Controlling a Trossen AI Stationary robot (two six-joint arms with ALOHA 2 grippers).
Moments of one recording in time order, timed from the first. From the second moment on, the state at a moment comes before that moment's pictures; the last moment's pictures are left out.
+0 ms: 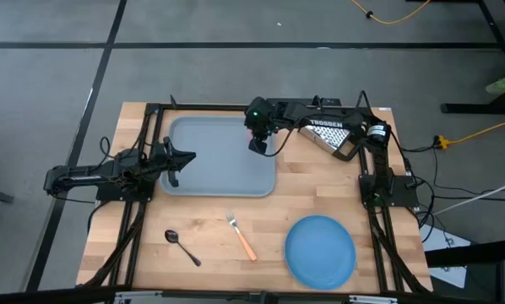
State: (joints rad) left arm 0.12 0.02 0.01 0.09 -0.22 -0.23; right arm -0.36 2.02 1.65 -0.62 0.05 -0.13
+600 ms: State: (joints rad) left arm 0.12 0.02 0.01 0.09 -0.22 -0.23; right arm -0.36 2.02 1.65 -0.63 0.05 -0.14
